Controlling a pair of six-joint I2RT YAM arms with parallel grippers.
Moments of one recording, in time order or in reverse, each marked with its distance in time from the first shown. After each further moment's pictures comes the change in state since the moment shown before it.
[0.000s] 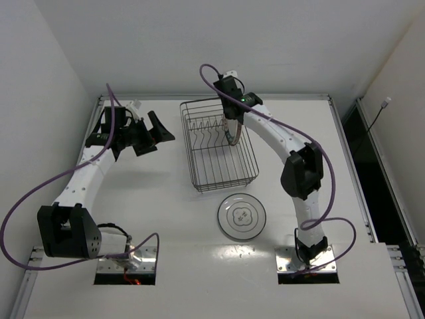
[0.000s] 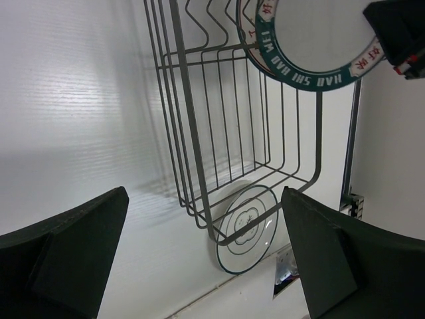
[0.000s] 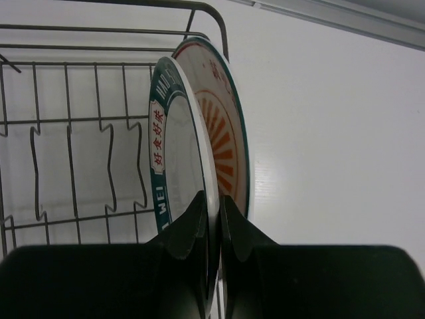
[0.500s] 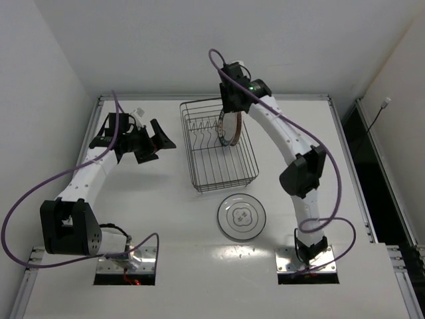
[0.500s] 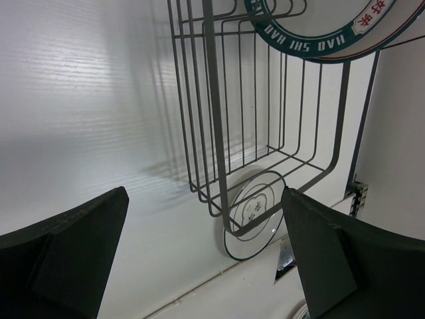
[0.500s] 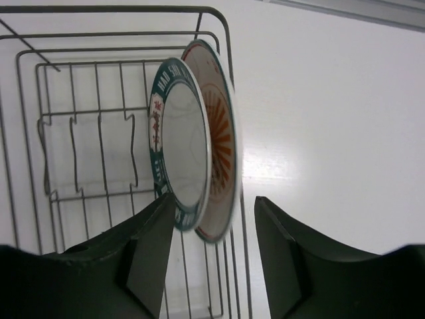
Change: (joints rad) left arm 0.000 0.018 -0.061 -0.009 0.017 0.011; right arm -0.005 0.102 0.296 -0.236 -0.064 0.064
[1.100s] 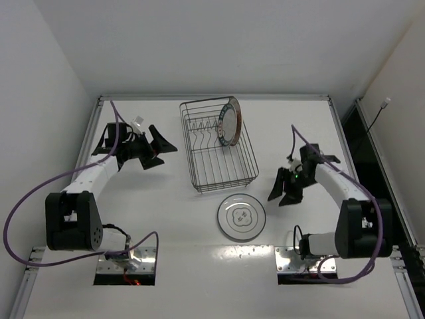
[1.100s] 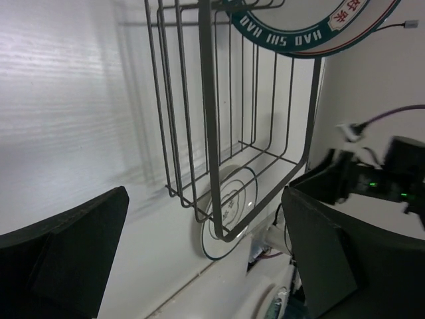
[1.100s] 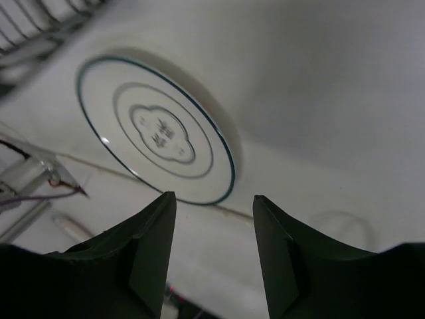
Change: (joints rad) left arm 0.053 0.043 -0.154 0.246 0.185 -0.095; right arm -0.536 -0.872 -1.506 0.077 -0.940 0.055
